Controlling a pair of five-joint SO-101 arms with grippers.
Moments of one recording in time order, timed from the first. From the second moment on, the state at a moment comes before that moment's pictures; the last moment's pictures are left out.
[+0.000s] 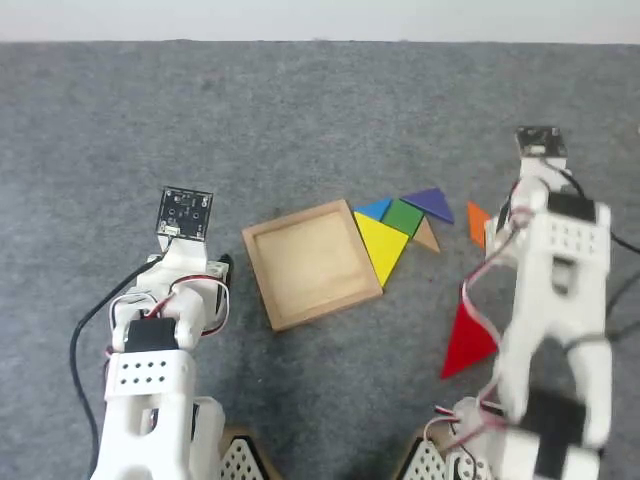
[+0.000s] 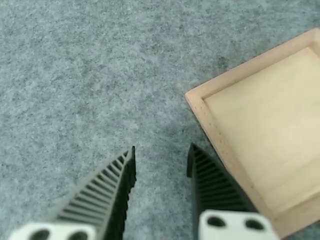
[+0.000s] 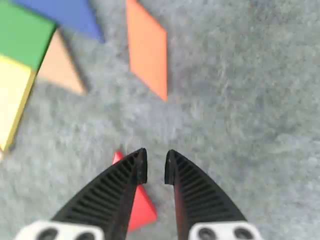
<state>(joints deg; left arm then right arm) -9.5 -56.9 77.4 43.7 -6.9 11.0 -18.3 31.6 70.5 15.1</state>
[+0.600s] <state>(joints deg) -9.5 -56.9 77.4 43.7 -6.9 2.8 -25.5 49.6 84.0 30.3</state>
